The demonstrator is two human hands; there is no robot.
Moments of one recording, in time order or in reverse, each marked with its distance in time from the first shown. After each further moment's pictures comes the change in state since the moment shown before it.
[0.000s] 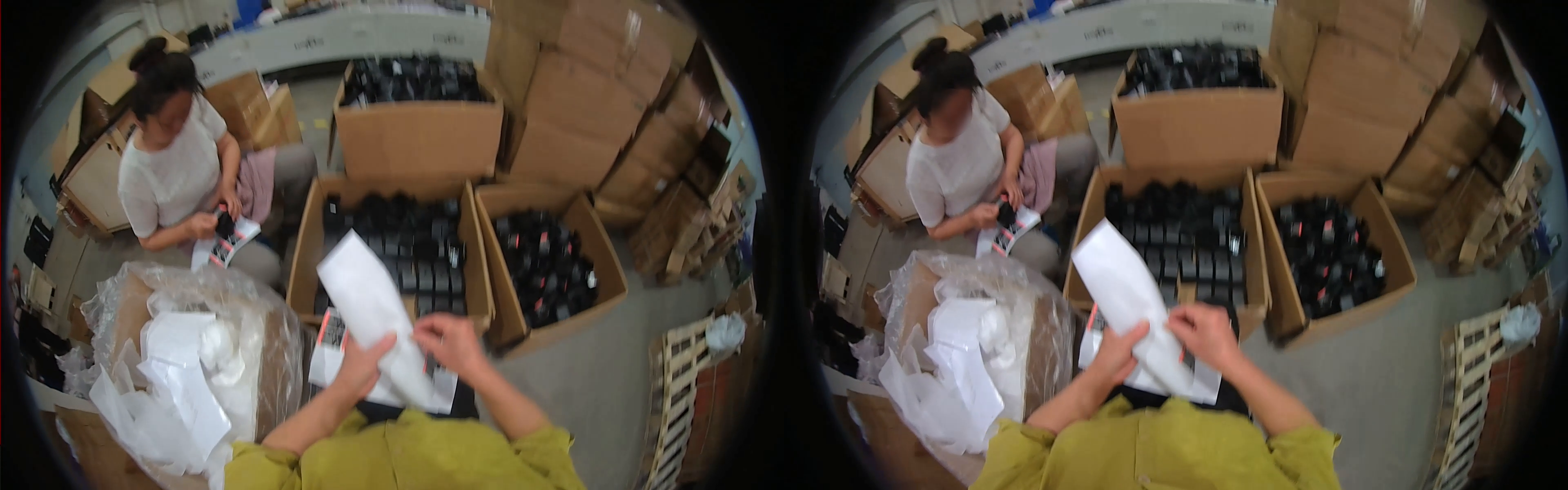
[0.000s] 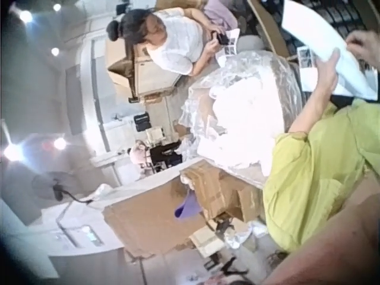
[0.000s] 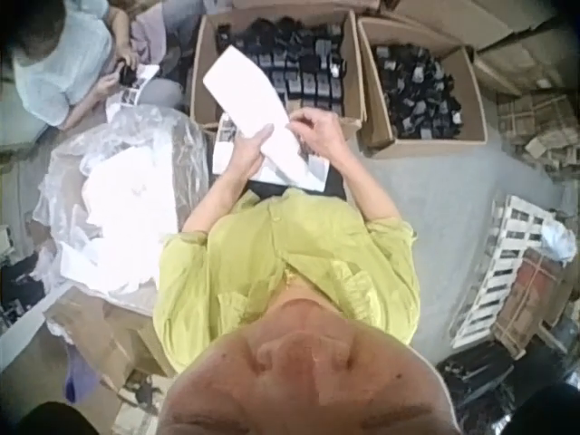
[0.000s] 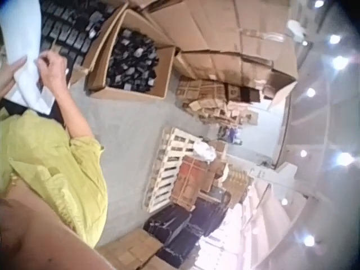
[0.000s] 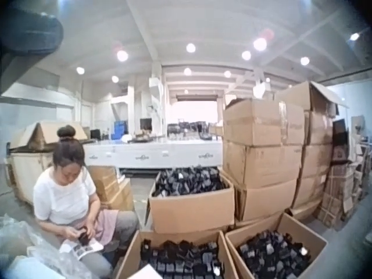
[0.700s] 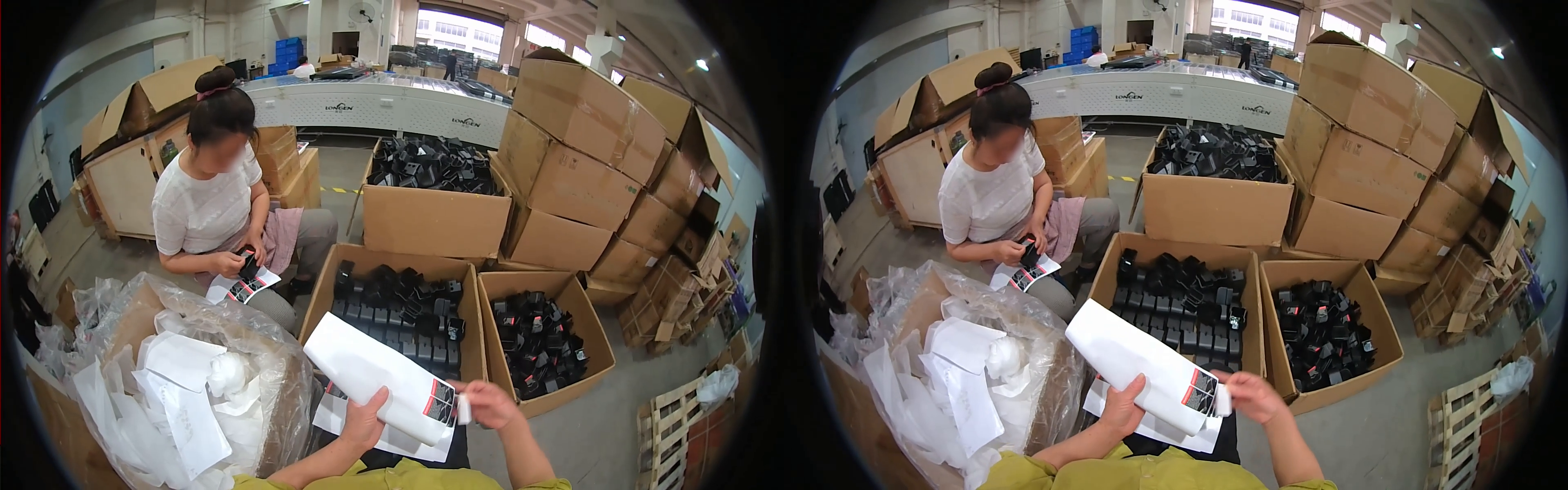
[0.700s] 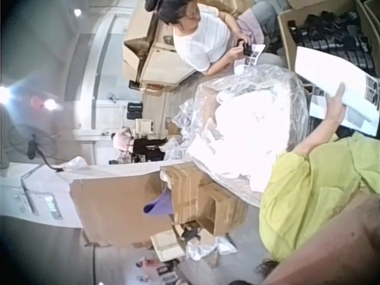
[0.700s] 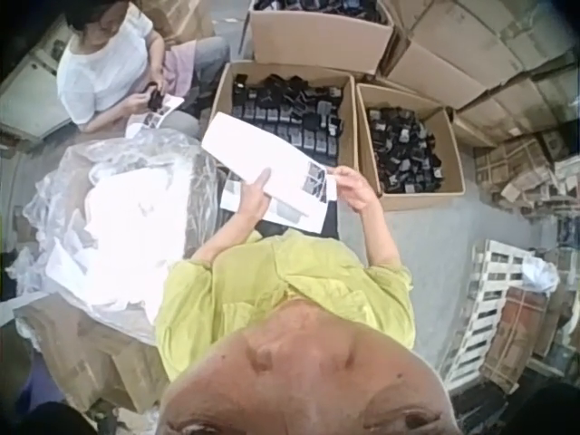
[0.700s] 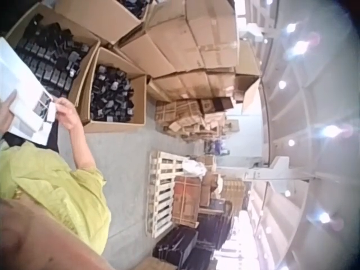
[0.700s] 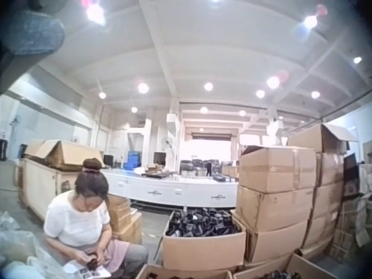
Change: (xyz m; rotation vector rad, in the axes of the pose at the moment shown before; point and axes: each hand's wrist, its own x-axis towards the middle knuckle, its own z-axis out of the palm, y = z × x) left_hand -0.017 0.002 -0.003 -0.247 -0.020 0.161; right_hand -0.023 0.049 -0.053 1.139 -0.272 0.481
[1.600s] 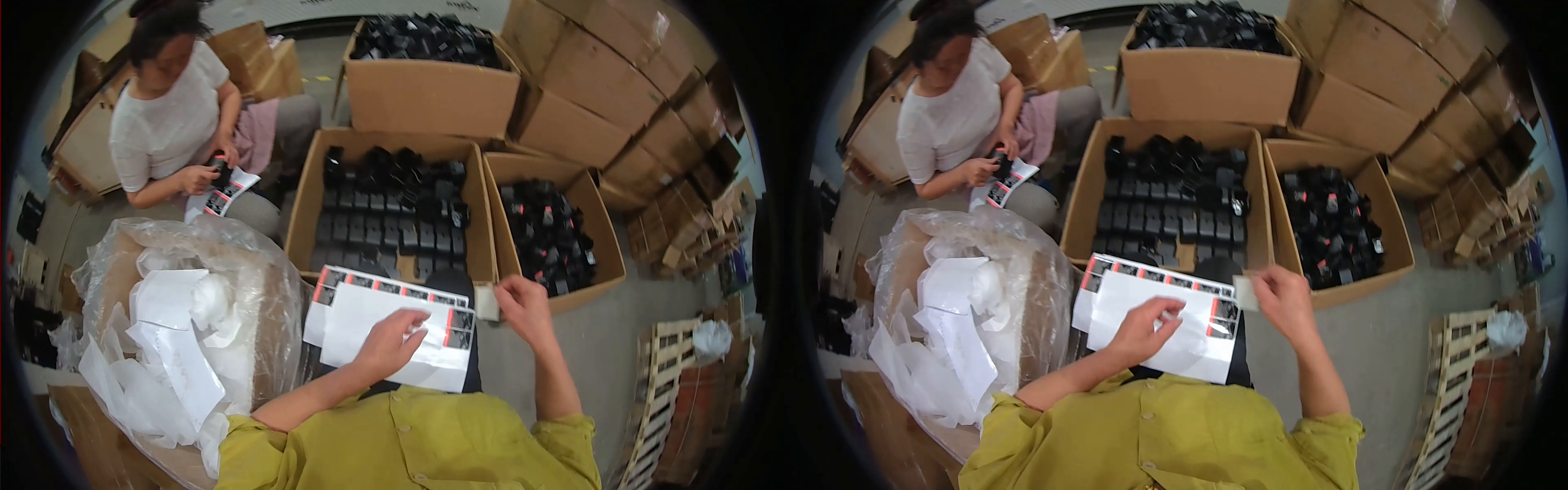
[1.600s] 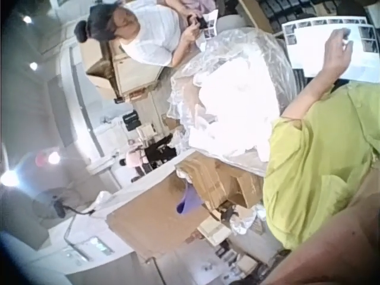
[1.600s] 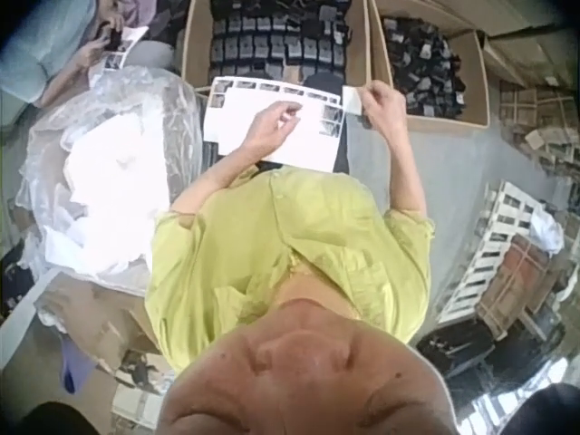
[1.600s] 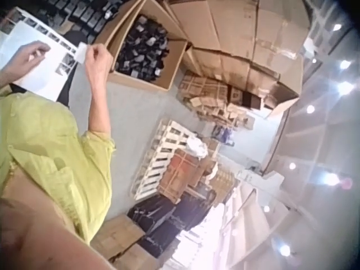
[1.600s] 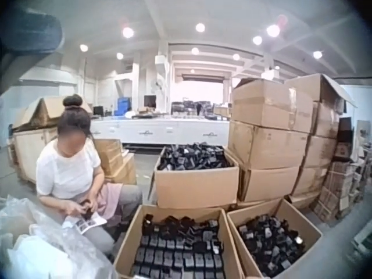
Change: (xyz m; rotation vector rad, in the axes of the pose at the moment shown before) left_hand -0.004 -0.003 0.006 1.332 -0.442 0.056; right_hand -0.010 -0.020 0.017 -1.194 0.602 -0.352
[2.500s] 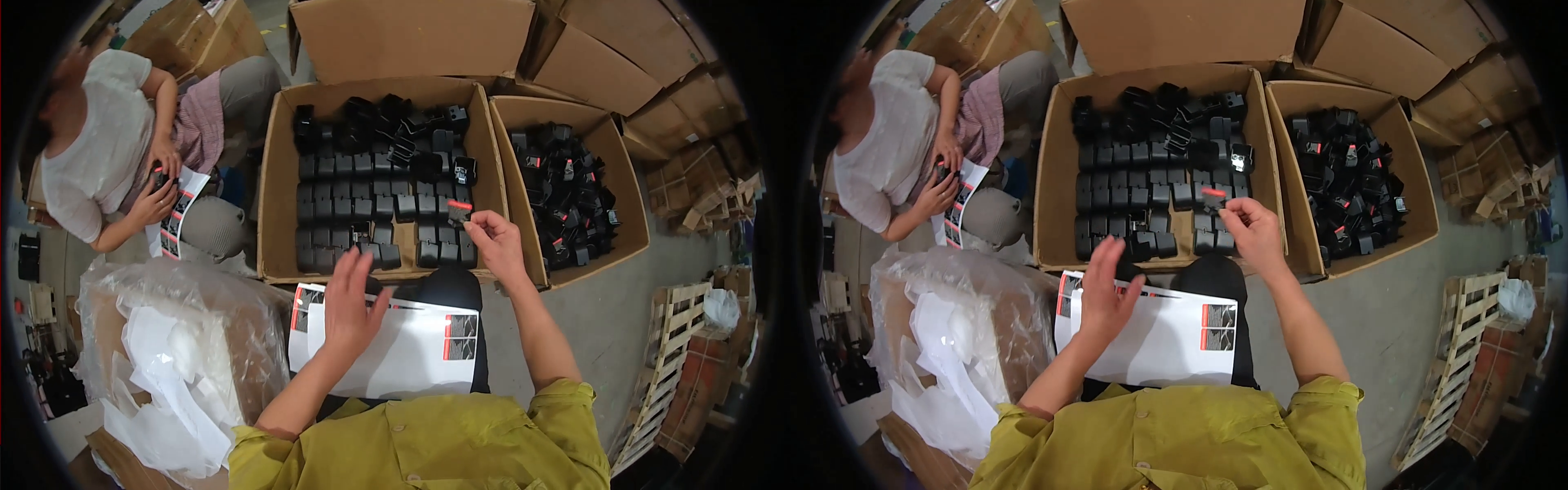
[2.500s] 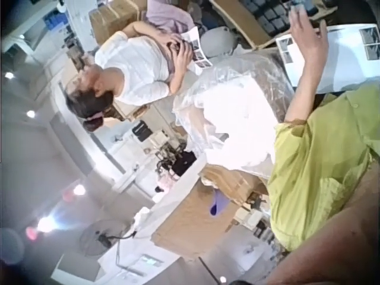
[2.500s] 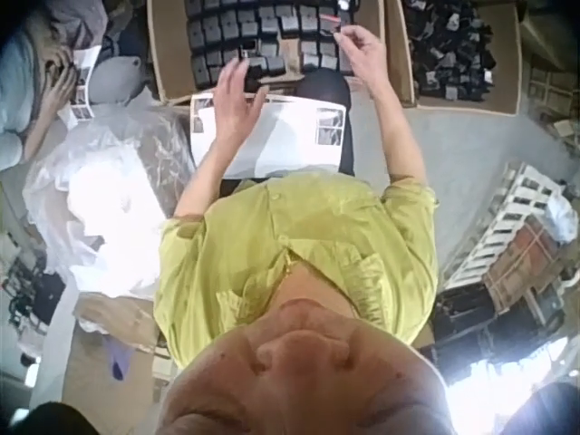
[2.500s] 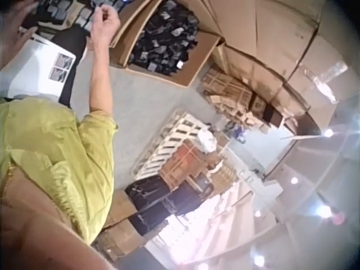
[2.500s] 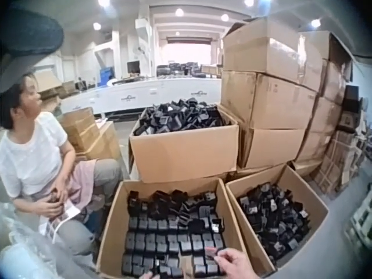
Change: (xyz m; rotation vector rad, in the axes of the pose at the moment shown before) left_hand 0.090 -0.070 -0.026 0.361 0.416 0.018; right_hand 0.129 0.086 0.082 0.508 -0.050 0.120
